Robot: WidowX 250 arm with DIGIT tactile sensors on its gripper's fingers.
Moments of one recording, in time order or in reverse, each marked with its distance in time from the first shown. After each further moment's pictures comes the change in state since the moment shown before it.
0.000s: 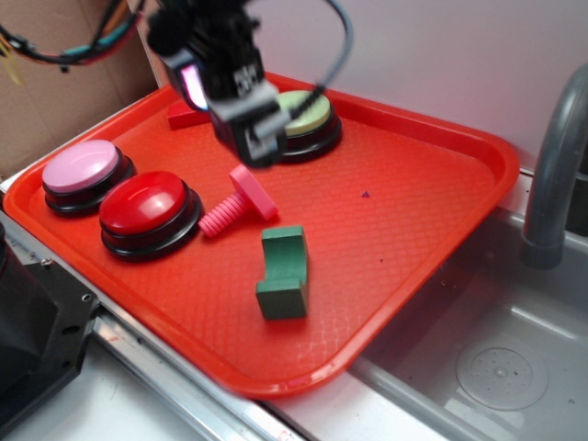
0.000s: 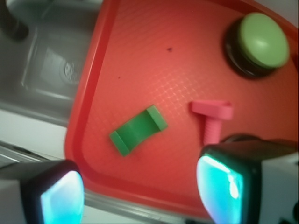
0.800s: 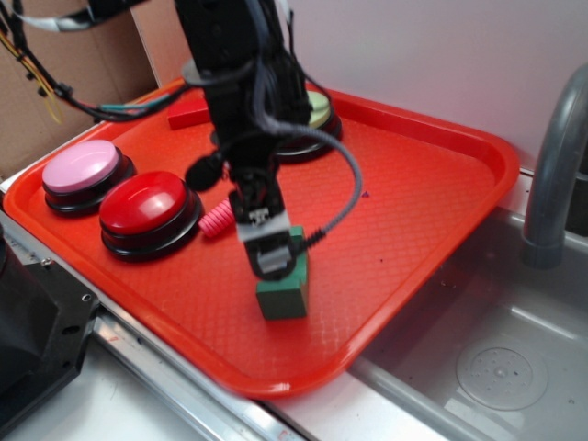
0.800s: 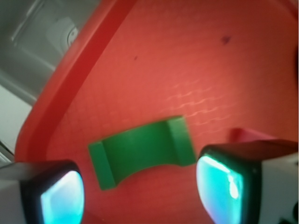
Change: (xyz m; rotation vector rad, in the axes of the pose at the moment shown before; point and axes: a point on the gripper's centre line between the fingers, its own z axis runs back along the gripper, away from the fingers) arm 0.000 0.003 -0.076 -0.054 -0.012 -0.223
